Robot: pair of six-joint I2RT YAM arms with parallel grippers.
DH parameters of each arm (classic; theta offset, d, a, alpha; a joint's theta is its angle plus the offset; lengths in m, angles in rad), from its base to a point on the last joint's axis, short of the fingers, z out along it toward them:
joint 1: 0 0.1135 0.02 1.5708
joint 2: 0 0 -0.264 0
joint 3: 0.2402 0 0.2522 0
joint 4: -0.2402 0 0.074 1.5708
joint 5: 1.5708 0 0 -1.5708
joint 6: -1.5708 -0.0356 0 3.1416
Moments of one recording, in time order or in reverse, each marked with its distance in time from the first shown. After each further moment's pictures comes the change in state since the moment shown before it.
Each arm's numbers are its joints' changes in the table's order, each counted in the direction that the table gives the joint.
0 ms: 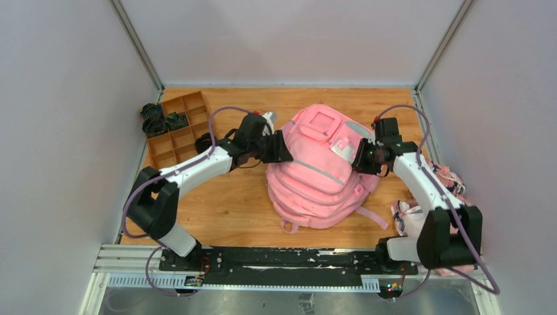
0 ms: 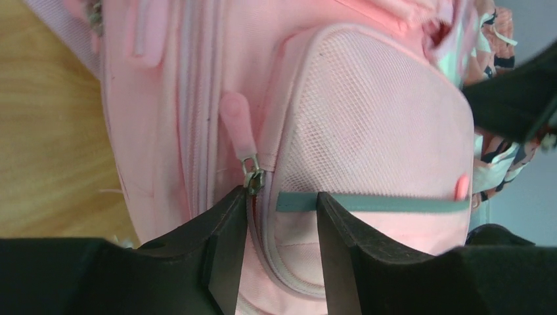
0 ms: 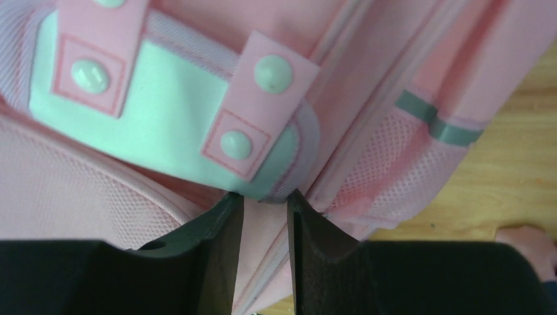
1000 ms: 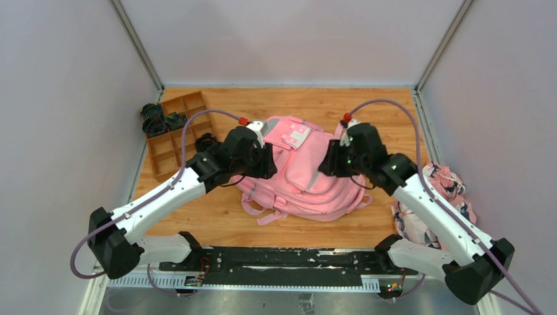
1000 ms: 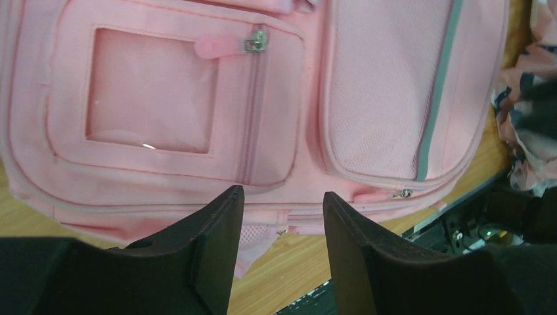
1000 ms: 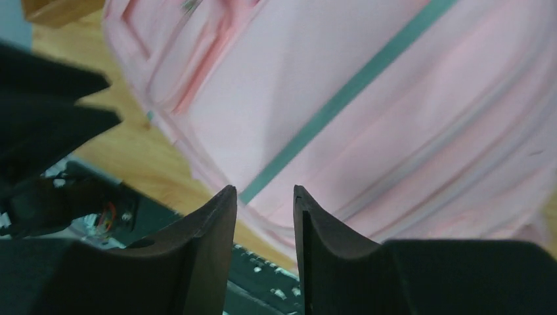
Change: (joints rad) left arm -0.194 0.430 -0.085 -0.336 -0.360 -0.142; right arm 0.345 0.138 0.188 -0.043 0.072 -0.061
